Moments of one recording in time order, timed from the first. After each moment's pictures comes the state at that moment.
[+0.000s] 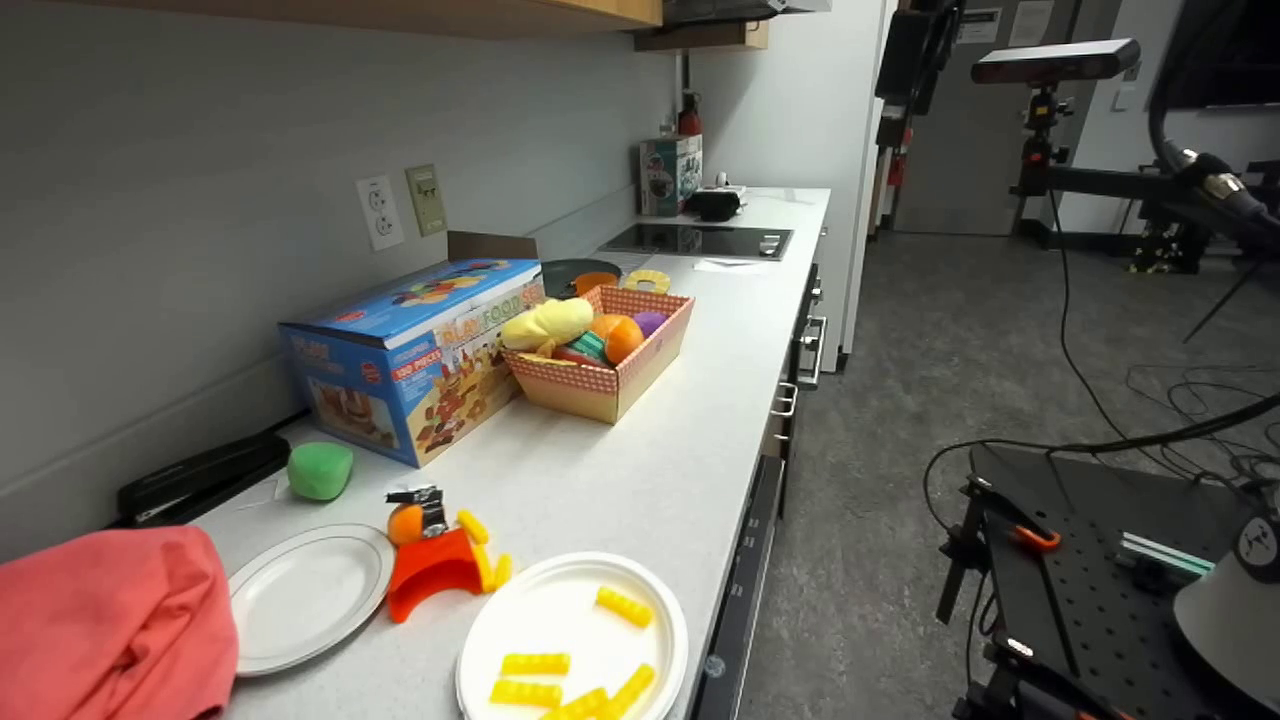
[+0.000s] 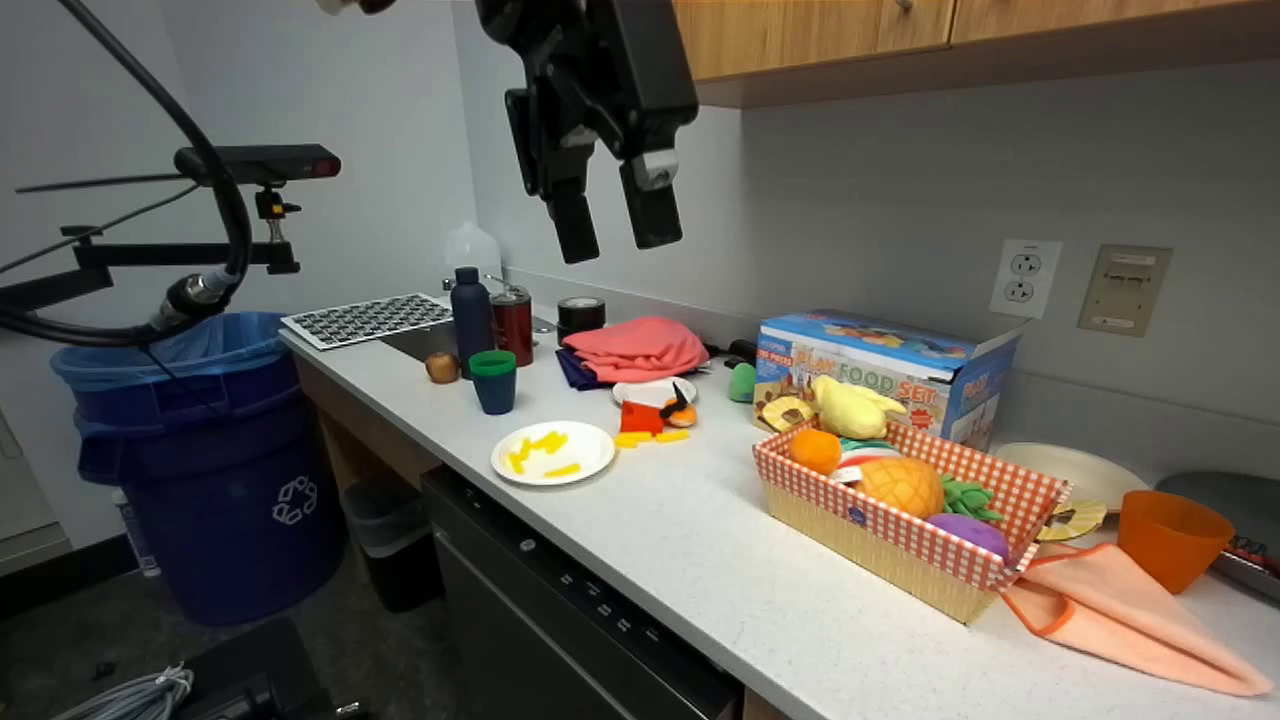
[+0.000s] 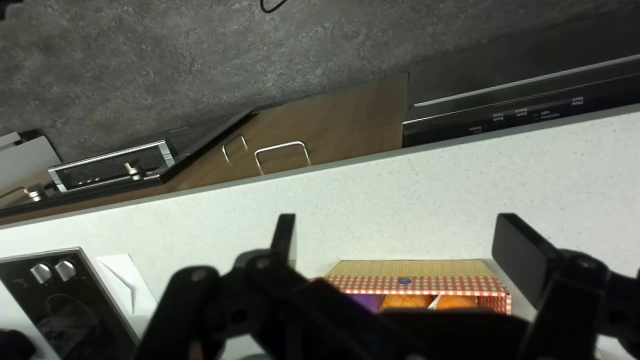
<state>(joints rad) -0.20 -0.68 0.00 -2.39 -0.25 1.84 0.09</state>
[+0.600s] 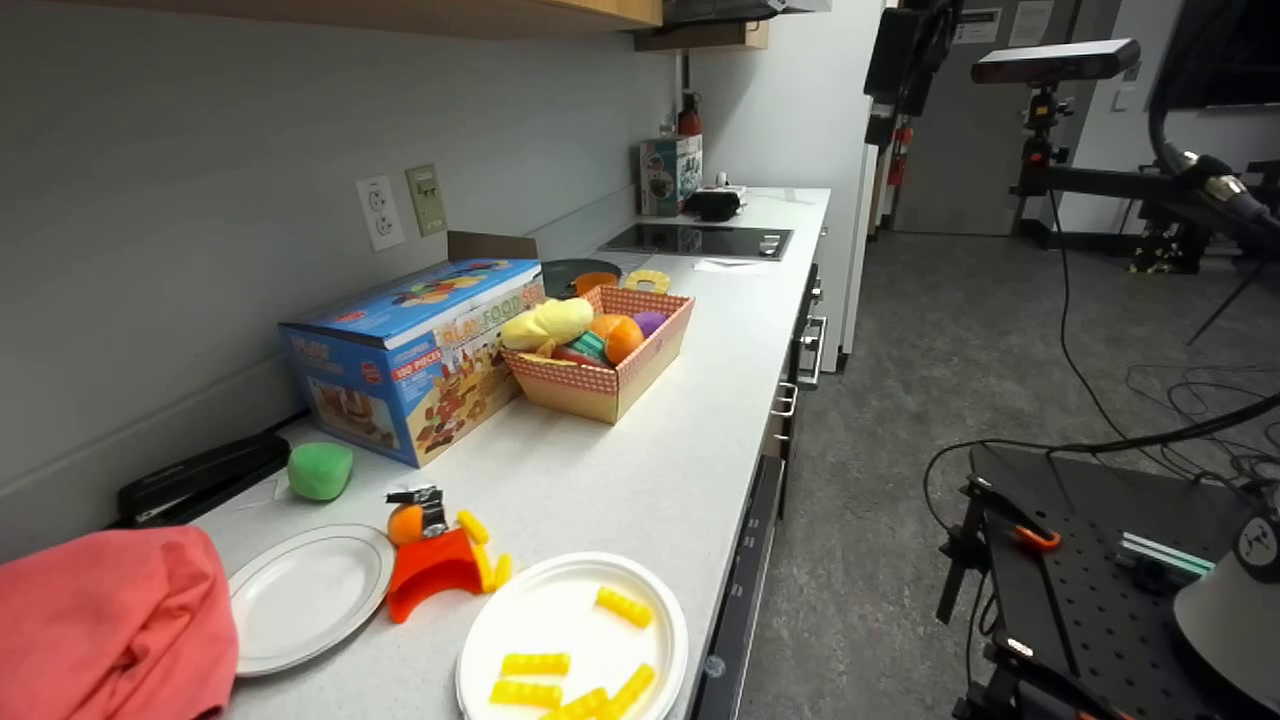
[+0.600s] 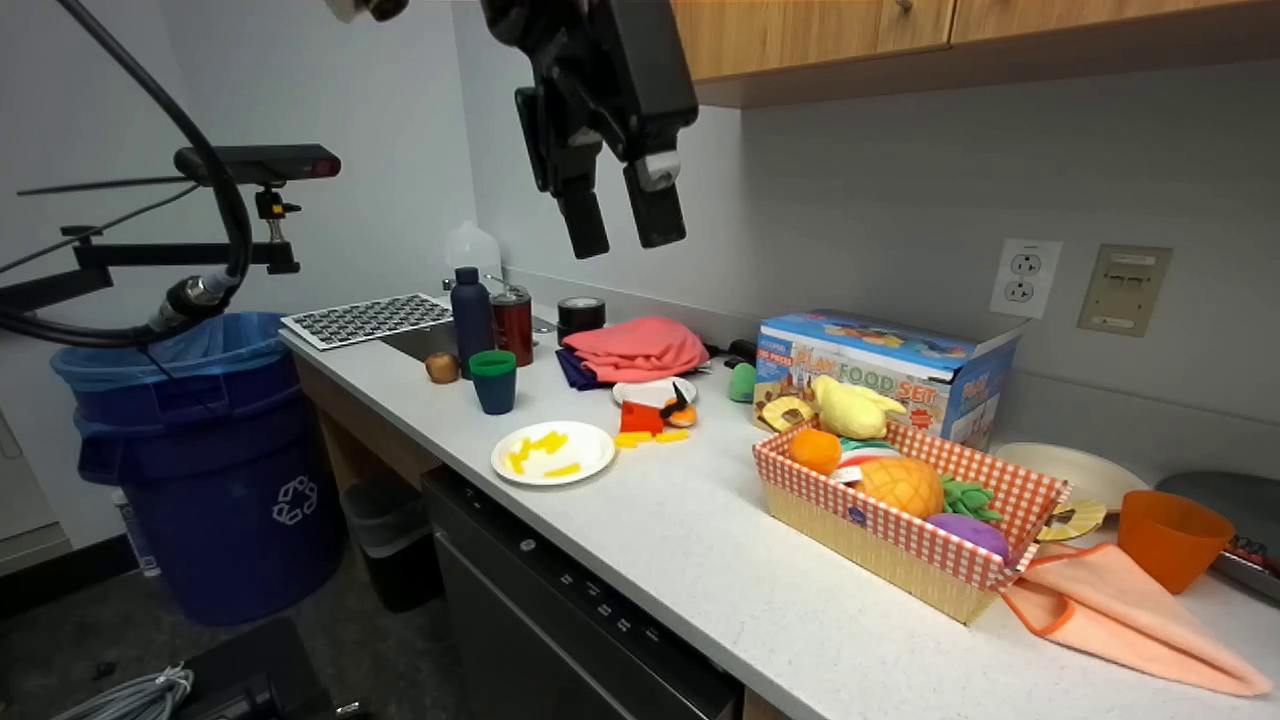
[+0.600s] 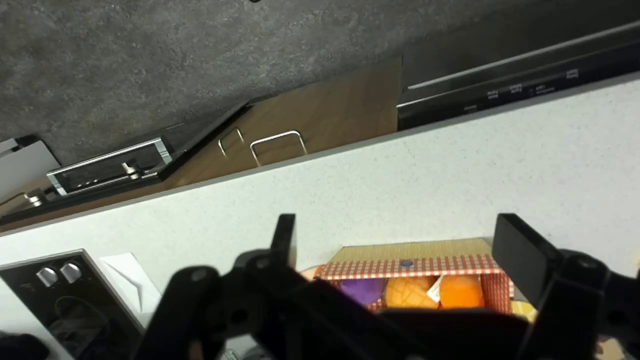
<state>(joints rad) -0.19 -0.68 0.00 -2.40 -0.24 1.88 0.15</state>
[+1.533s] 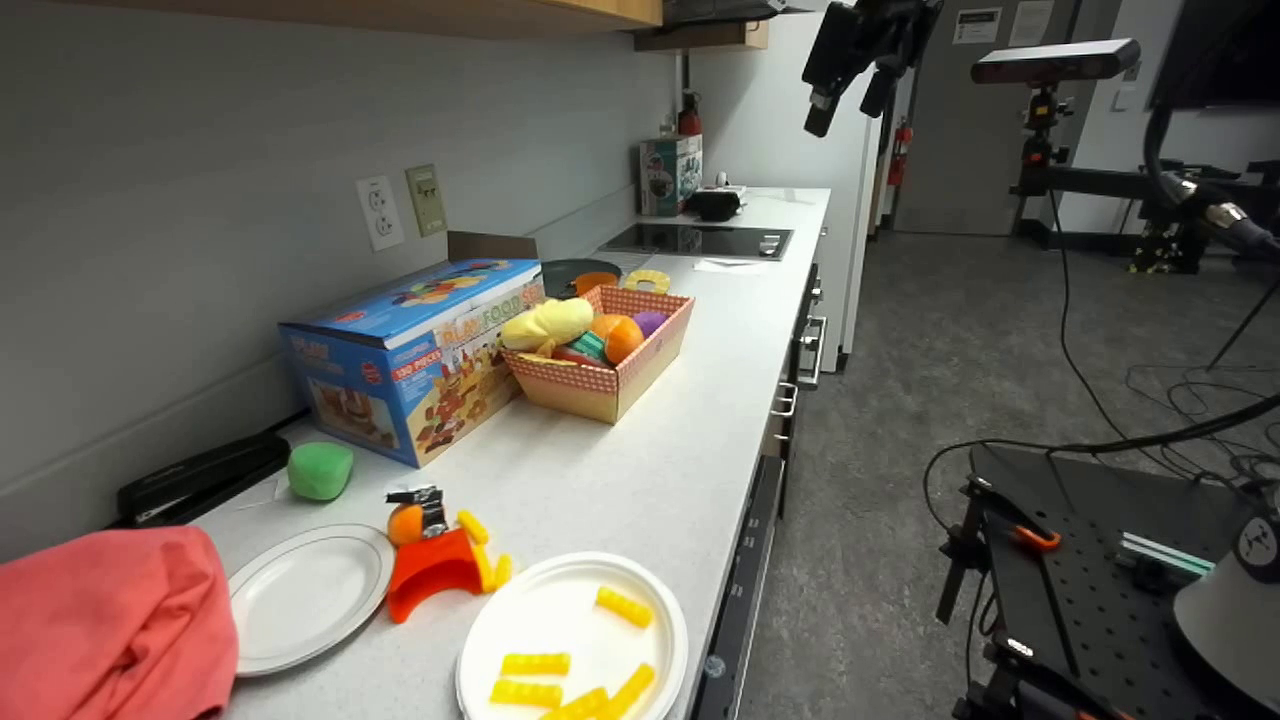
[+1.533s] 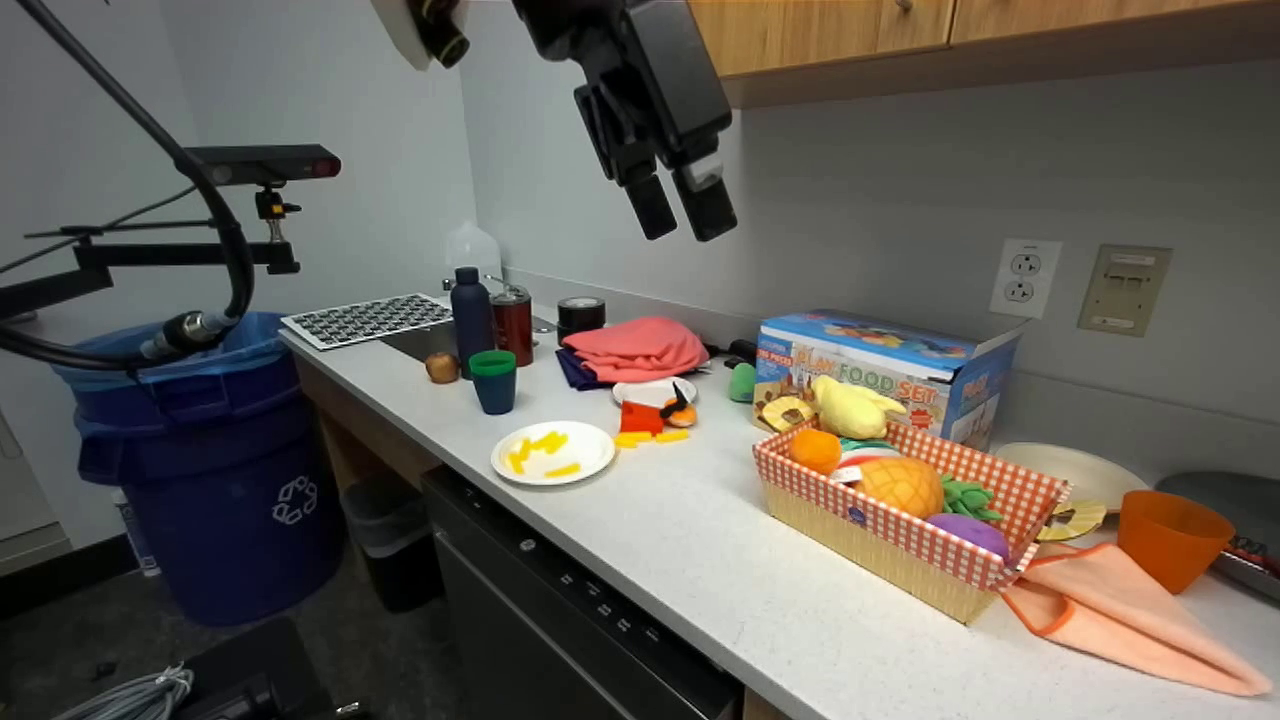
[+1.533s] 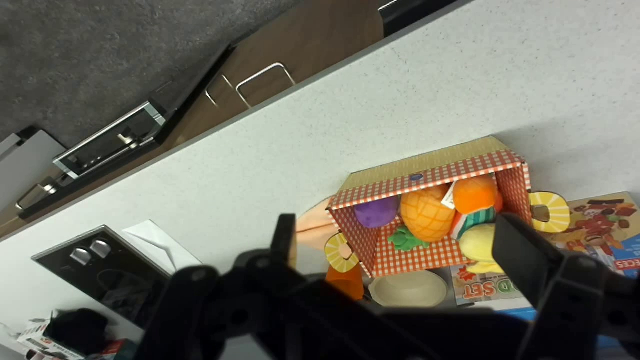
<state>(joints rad) -0.21 -0.68 0.01 -2.46 -0.25 2.12 0.37</state>
